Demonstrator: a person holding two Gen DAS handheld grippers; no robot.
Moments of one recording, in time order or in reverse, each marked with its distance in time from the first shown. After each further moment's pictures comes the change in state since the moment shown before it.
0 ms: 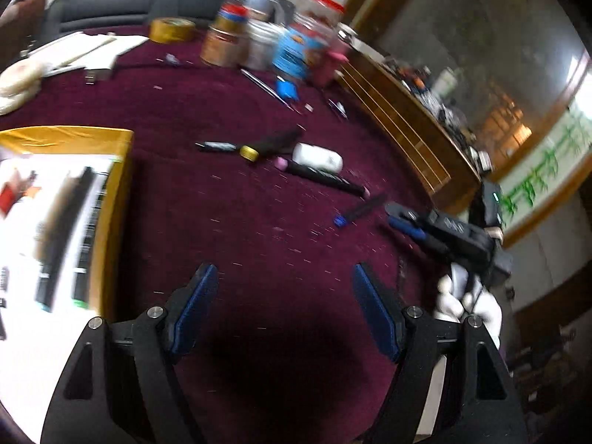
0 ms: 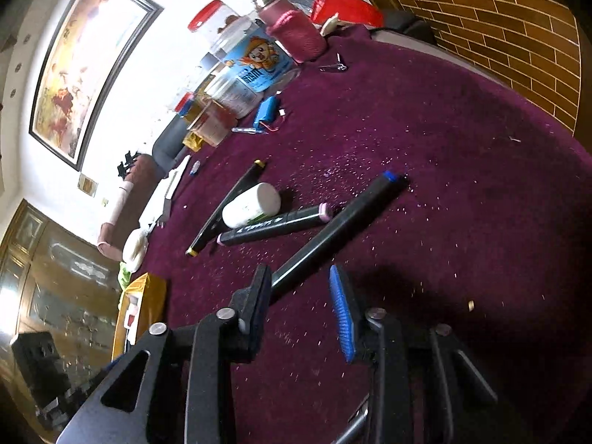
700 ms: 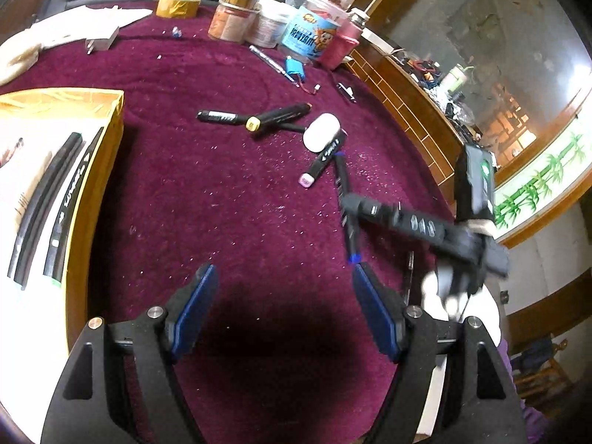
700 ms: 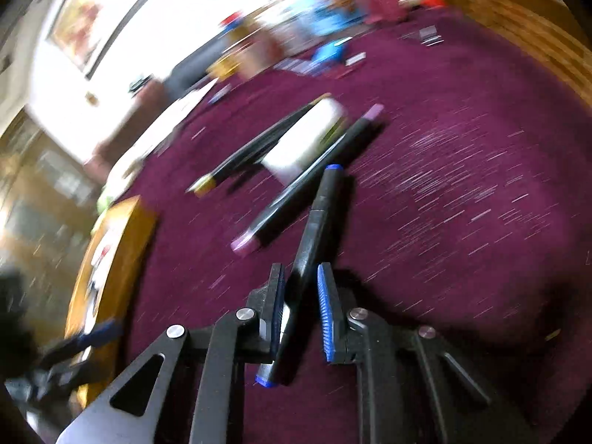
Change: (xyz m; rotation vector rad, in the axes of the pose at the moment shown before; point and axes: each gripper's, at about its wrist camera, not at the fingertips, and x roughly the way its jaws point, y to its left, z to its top) left arm 0.025 -0.004 -0.017 -0.039 0.058 -0.006; right arm 0.057 0.061 -0.032 -0.322 0.207 -0.006
